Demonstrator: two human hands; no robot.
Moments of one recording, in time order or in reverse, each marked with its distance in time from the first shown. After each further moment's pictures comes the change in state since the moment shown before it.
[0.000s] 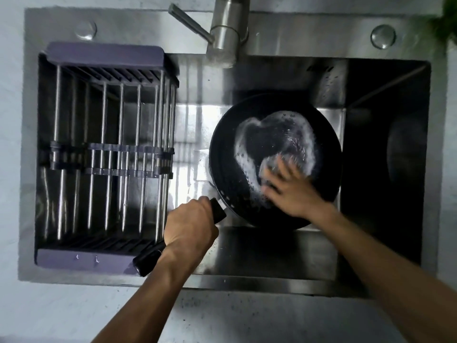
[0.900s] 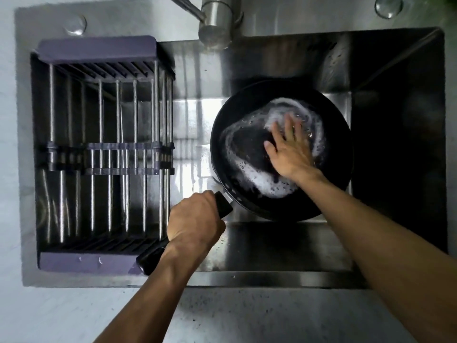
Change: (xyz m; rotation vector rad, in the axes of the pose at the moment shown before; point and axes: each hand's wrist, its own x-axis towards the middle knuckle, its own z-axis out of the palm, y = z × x) left_hand 0.001 0.001 -0.002 -0.030 0.015 0.017; right_hand 0.042 -0.015 -0.020 0.156 0.214 0.103
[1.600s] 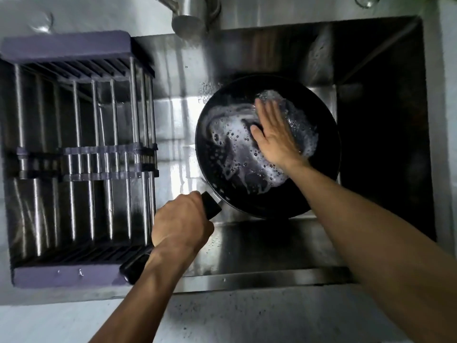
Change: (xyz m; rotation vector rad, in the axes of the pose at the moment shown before) left_hand 0.002 -0.004 0.005 -0.034 0.013 -0.002; right_hand 0.028 -0.001 -0.002 0.252 0.205 -0.129
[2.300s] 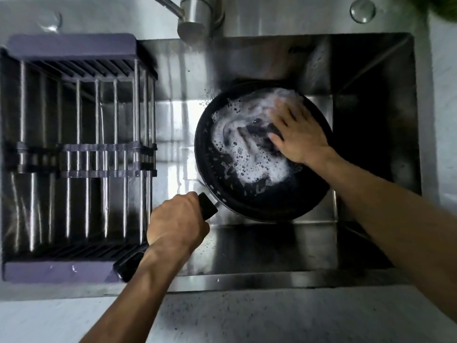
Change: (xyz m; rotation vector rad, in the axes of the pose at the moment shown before) left_hand -0.004 0.002 -0.006 0.035 -0.022 -0.003; right_hand 0.001 0.052 -0.038 -0.705 -0.097 -0.143
